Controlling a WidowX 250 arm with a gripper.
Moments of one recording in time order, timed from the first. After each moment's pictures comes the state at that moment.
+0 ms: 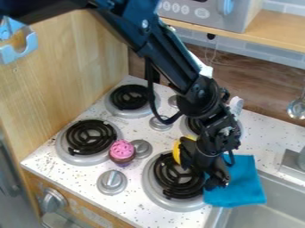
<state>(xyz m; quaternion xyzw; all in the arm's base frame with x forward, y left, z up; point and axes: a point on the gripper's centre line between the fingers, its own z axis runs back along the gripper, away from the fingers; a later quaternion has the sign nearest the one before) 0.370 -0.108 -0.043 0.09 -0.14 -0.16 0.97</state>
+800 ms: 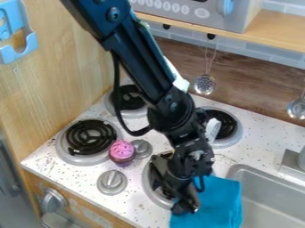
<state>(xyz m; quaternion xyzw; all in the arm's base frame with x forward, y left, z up) 0.307 -0.081 -0.050 0.13 -0.09 -0.17 0.97</state>
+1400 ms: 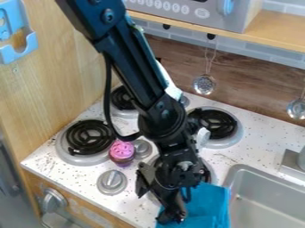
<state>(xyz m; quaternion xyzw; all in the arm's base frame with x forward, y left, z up) 0.291 -0.066 -0.056 0.15 -0.07 -0.16 0.97</state>
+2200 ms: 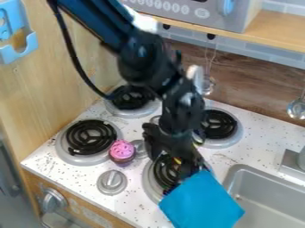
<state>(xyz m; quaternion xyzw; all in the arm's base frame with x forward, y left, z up) 0.322 -0.072 0.017 0.05 -0.13 -0.07 0.99</state>
